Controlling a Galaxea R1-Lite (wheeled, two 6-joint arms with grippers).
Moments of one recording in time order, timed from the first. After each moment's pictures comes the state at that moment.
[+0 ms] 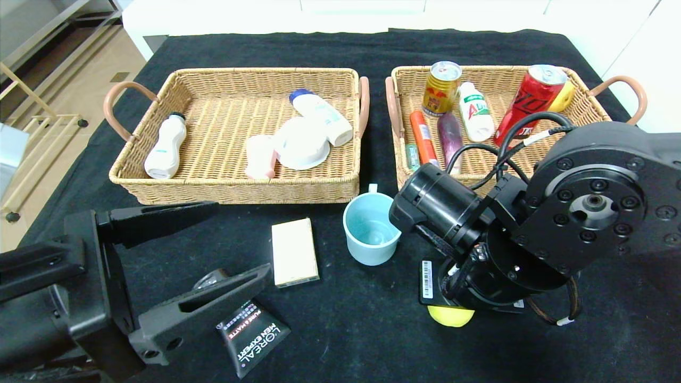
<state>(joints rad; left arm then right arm) -0.59 1.08 -0.63 -0.41 -0.22 0.11 0.85 1.96 -1.70 0.95 -0.37 0.93</state>
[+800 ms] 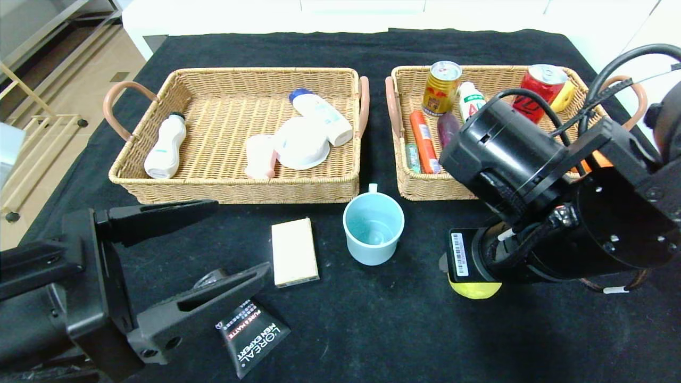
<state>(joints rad) -0.59 1.08 -0.63 -0.42 -0.22 0.11 0.84 1.82 -1.72 0.95 -0.44 0.73</state>
